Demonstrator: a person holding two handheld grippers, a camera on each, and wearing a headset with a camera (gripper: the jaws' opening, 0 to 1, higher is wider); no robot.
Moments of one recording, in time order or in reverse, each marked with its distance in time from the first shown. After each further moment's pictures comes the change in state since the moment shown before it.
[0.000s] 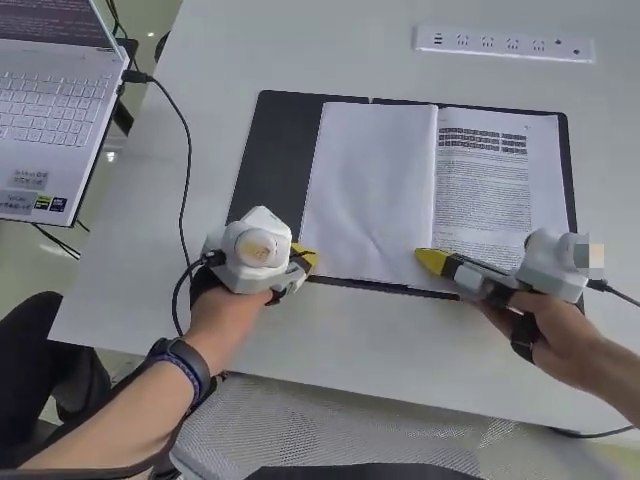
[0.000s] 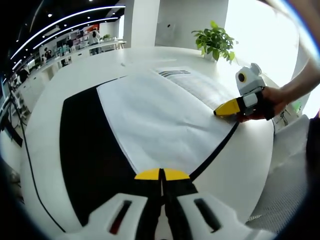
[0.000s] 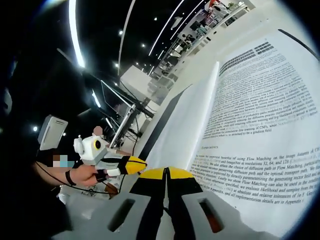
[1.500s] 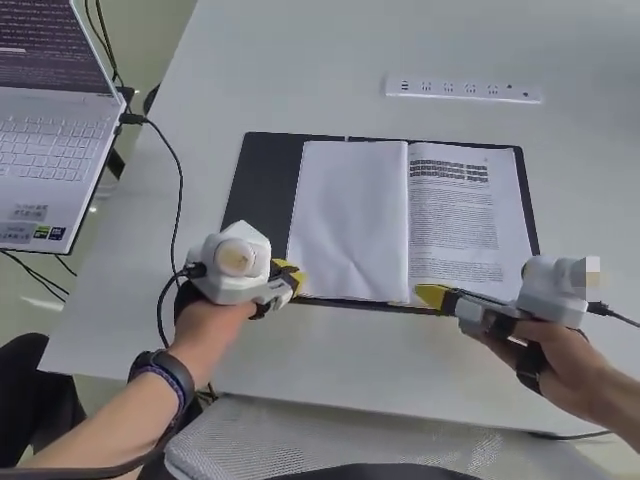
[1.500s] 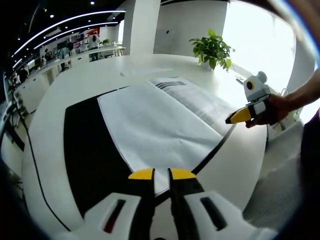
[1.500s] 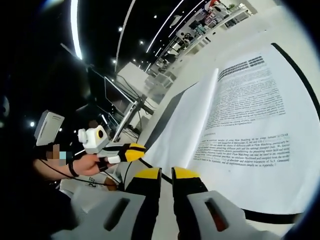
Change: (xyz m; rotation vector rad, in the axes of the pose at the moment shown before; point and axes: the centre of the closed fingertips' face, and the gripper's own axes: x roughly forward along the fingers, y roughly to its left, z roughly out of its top) left arm -0.025 -0.013 0.023 -0.011 -0.058 -0.027; right arm -0.049 0.021 -0.003 -0.054 0.031 -0.058
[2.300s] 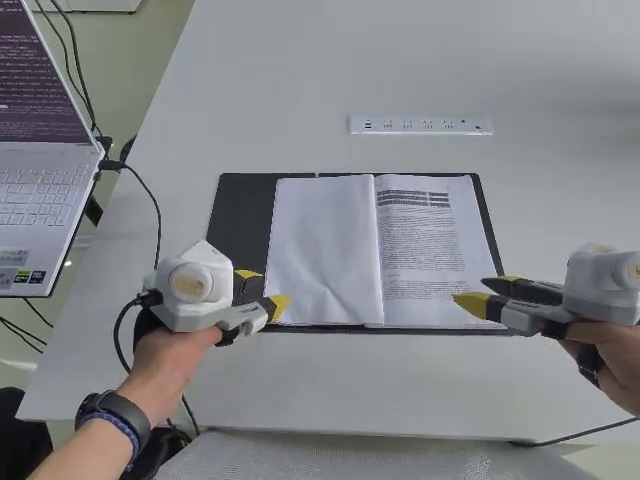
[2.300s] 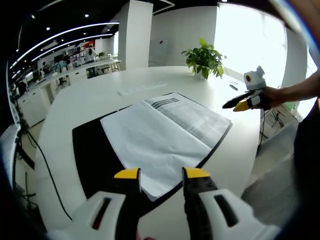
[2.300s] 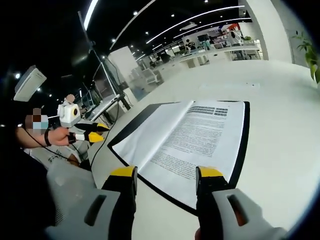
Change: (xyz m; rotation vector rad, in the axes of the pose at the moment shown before) left arm -0.042 -0.010 0.034 0.077 -0.083 -0.007; right arm -0.098 -0.028 0.048 -0.331 0.014 -0.286
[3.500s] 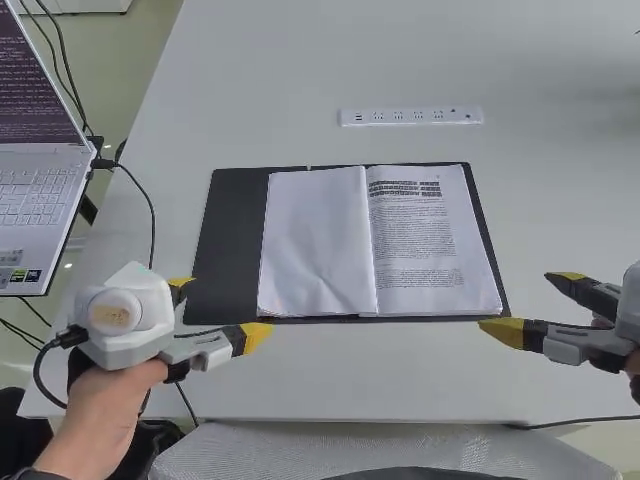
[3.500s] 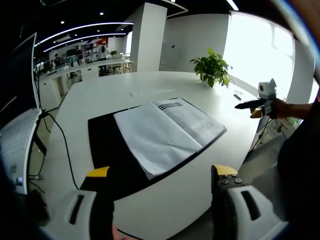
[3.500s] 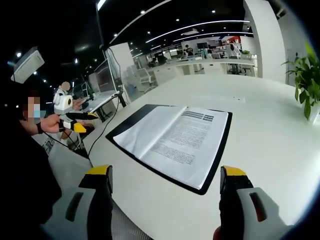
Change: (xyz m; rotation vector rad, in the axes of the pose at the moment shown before) left arm -0.062 -0.008 -0.008 -0.105 -0.030 0.060; right arm -0.059 0.013 -0.013 -0.109 -0.002 -0.107
